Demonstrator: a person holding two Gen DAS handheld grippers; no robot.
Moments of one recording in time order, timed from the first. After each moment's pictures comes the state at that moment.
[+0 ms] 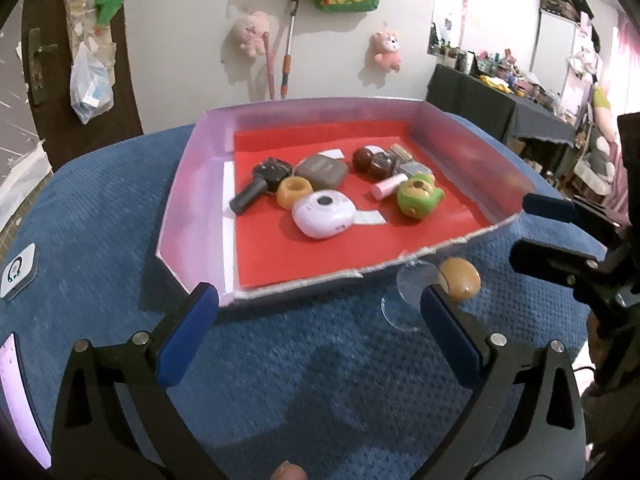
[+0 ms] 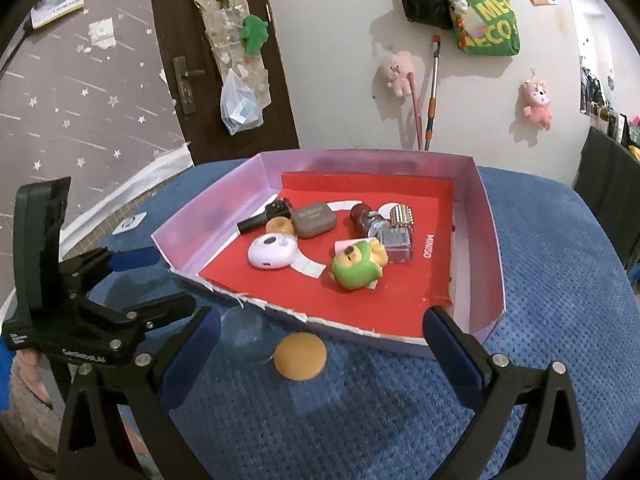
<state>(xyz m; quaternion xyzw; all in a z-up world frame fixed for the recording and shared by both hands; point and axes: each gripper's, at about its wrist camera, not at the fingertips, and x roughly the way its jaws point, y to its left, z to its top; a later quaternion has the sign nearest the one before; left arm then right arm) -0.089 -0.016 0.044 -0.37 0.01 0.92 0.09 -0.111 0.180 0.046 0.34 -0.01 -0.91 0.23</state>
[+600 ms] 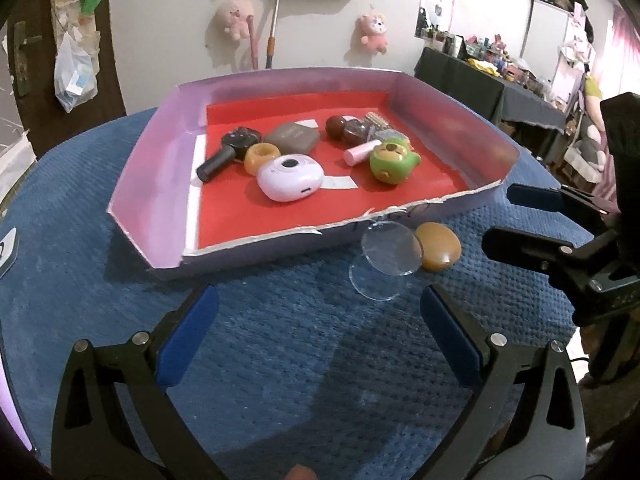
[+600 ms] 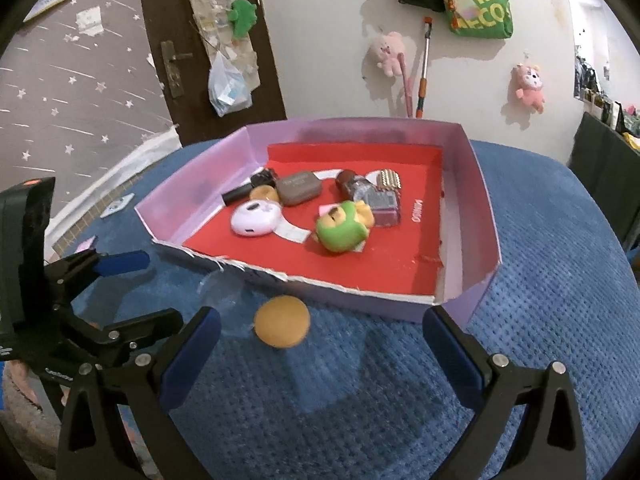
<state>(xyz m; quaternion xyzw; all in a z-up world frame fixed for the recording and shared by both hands) -0.081 0.003 0.025 -0.40 0.01 0.91 0.11 -0.108 0.186 0.026 0.37 0.00 -0.91 0.21</state>
